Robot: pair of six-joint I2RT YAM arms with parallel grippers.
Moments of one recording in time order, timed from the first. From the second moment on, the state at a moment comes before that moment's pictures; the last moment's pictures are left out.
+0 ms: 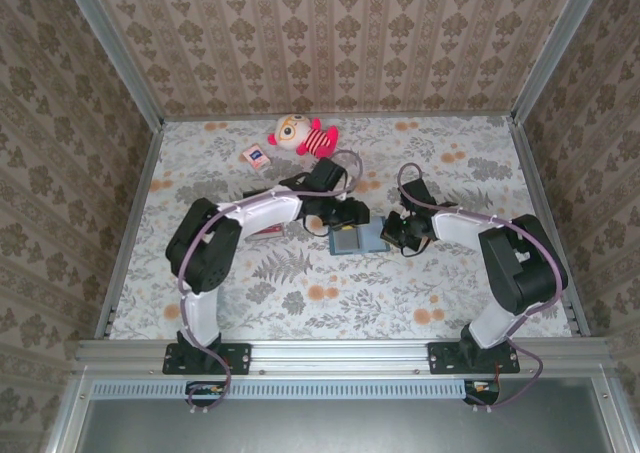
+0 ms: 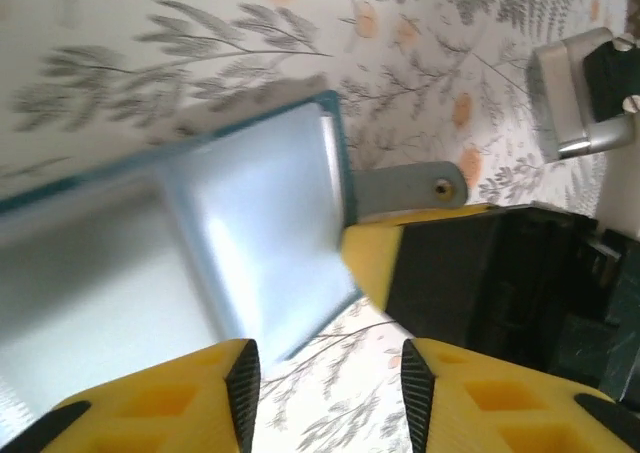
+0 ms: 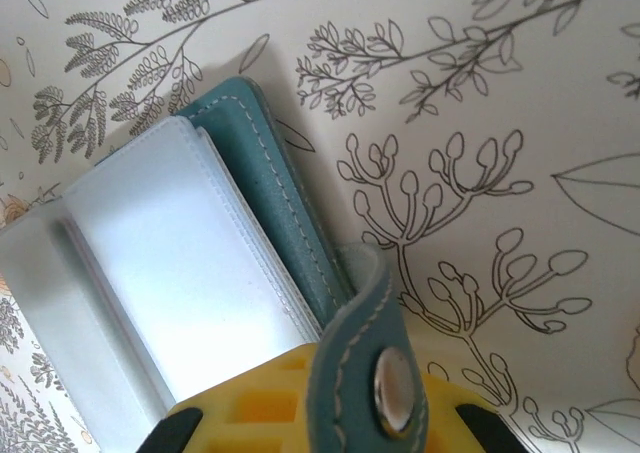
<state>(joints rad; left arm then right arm) -0.75 1.91 1.32 -0.37 0.48 -0.72 0.32 1.66 0.83 -0.30 -0.27 0.80</state>
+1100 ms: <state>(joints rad) -0.69 1.93 1.20 -0.37 0.45 -0.77 0.33 1.67 0.84 -0.31 -0.27 0.79</state>
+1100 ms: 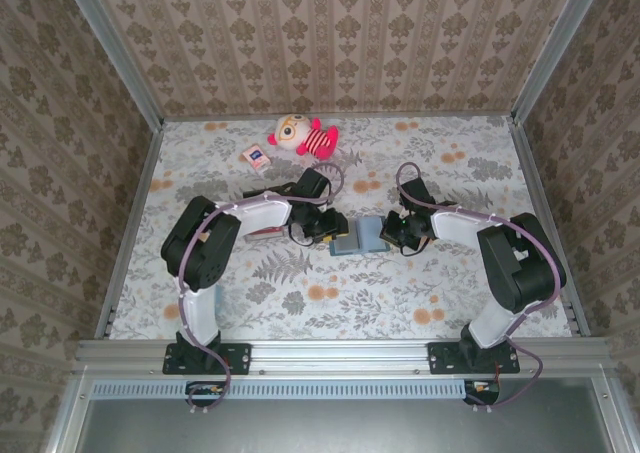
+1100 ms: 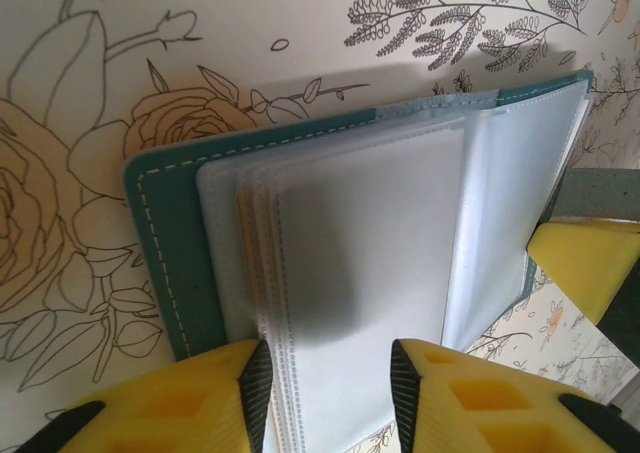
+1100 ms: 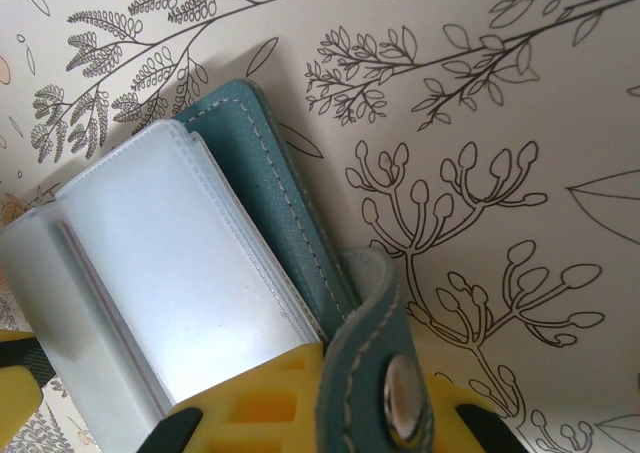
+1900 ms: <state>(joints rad) -0.69 1.92 1.20 -0.39 0.42 -0.75 0.33 1.67 0.84 -0.31 -0.27 0.79</state>
